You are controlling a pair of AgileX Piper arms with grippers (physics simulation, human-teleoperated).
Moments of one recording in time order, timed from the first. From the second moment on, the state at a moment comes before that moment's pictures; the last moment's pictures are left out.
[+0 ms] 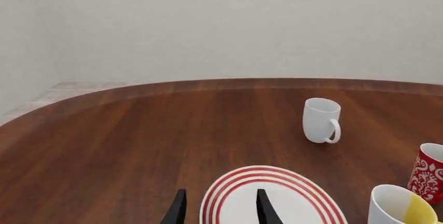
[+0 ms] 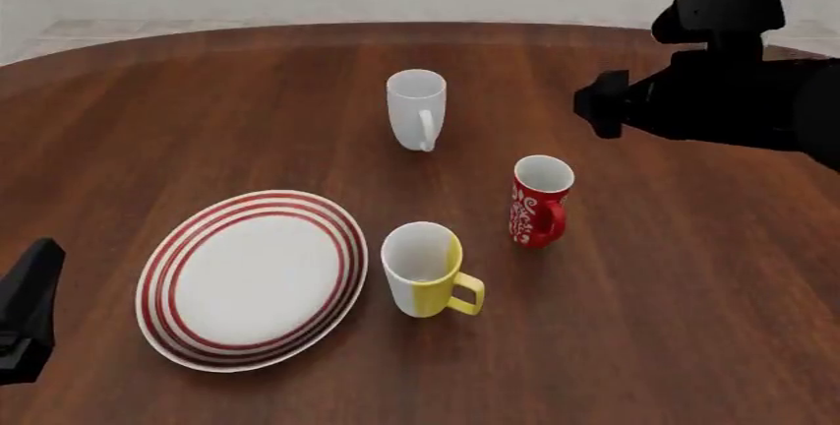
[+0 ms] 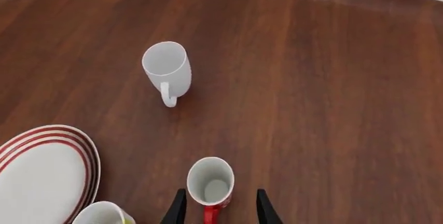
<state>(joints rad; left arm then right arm) 0.00 0.00 0.00 0.00 -0.01 0.28 1.24 -0.84 0.18 0.09</state>
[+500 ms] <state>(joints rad) 0.00 0.01 0.00 0.00 -0.01 0.29 1.29 -0.78 0.13 0.12</state>
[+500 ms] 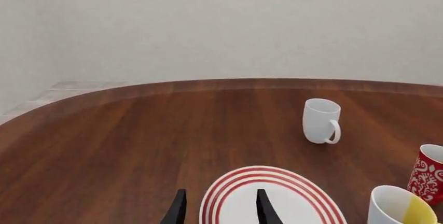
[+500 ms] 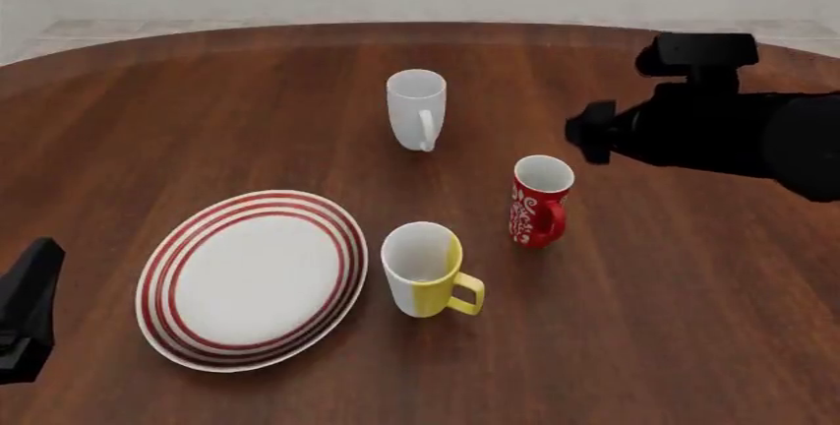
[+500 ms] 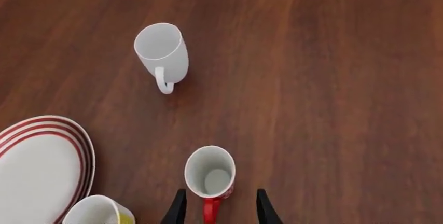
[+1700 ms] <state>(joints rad) 0.00 0.01 0.00 -0.01 -0.02 0.30 1.41 -0.72 0.02 0.15</state>
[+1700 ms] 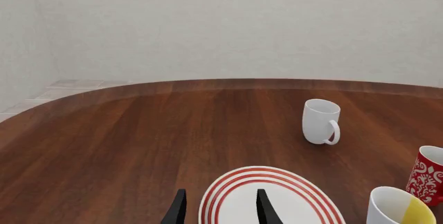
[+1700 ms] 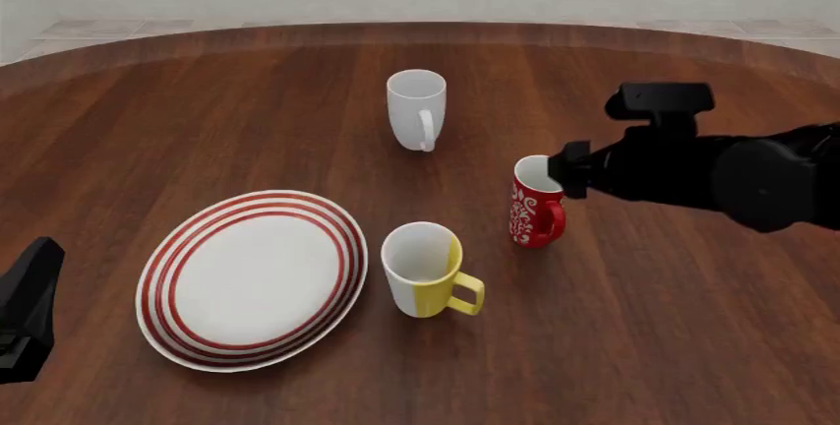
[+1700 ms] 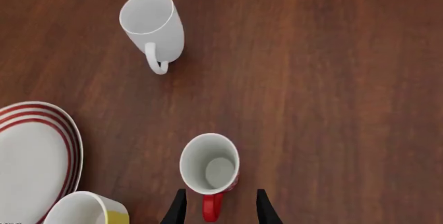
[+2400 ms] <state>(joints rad) 0.00 0.01 0.00 -0.01 -0.03 0.31 1.47 -0.69 -0.02 0.17</state>
